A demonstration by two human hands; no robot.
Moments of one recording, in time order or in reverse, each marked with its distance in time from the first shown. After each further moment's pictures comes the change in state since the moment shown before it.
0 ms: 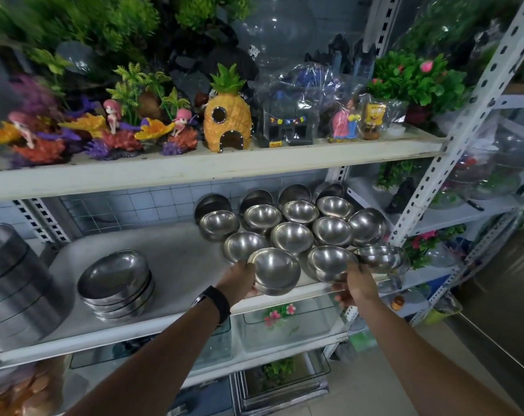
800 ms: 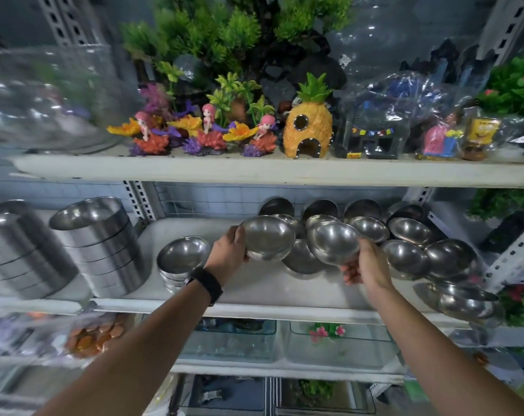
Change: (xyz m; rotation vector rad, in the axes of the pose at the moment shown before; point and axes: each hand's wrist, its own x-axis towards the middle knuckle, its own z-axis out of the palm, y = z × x) left_hand -0.032 -0.020 -0.117 -0.112 0.525 0.082; right_hand -0.044 -0.089 0.094 0.075 -0.273 -0.300
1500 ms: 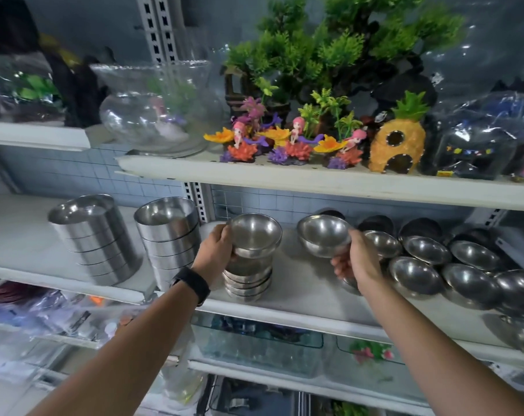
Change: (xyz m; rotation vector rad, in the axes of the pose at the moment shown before) left_hand 0.000 -0.054 -0.136 -0.147 0.228 -0.071; right_hand -0.022 -0.028 0.138 -0.008 -0.163 -0.035
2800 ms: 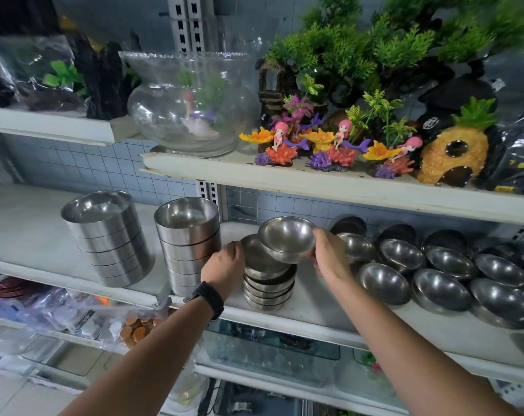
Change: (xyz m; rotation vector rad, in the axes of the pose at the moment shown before) left_hand 0.022 -0.053 -0.017 0.700 -0.053 0.146; right_hand -0.018 -0.018 0.114 -0.186 -0.111 -0.193
